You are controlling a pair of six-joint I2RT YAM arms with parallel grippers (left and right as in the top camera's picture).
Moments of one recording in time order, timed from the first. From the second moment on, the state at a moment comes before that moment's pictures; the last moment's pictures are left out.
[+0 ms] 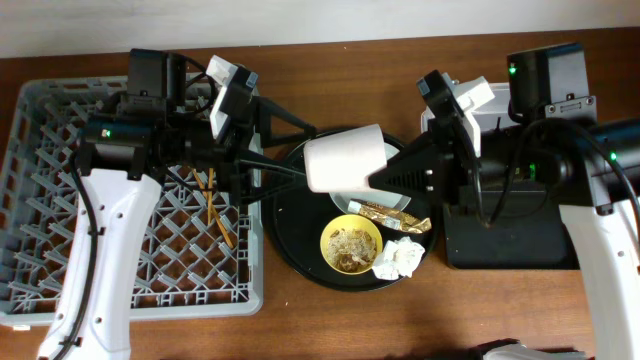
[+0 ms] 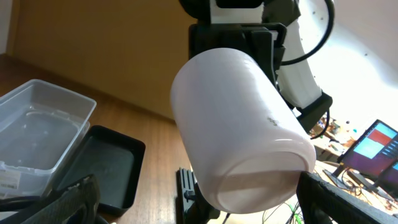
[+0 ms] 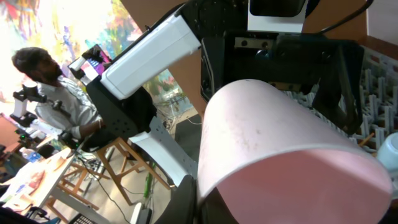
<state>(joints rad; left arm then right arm) -0.16 1.55 1.70 -1.13 1.57 0.50 0.18 1.43 1.84 -1.37 -1.41 -0.46</state>
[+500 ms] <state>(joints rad) -0.20 1.42 1.69 -1.12 1.46 0.51 0.22 1.48 1.84 -1.35 -1.42 -0.47</state>
